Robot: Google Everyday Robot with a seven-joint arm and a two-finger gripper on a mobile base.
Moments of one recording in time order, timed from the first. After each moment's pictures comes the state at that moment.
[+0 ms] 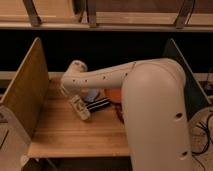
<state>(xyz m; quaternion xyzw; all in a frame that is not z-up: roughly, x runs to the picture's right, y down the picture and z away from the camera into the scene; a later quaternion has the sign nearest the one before) -0.222 0.016 0.823 -0.21 -0.13 0.39 0.89</state>
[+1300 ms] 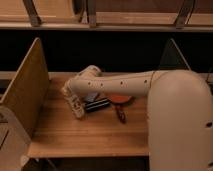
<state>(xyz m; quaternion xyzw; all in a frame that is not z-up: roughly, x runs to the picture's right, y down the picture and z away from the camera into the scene) -0.227 -0.001 0.802 -0.22 -0.27 0.41 0.84</state>
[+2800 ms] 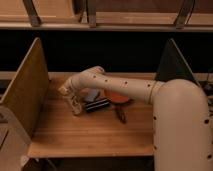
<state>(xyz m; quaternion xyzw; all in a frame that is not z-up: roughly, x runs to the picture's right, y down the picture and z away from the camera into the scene) -0.245 -0.006 0.807 -0.25 -0.34 0.34 0.84</state>
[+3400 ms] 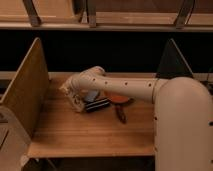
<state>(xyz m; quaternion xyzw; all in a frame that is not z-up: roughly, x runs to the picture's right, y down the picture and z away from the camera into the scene) -0.237 -0.012 0.801 -0.19 -0.34 0.32 0.86</state>
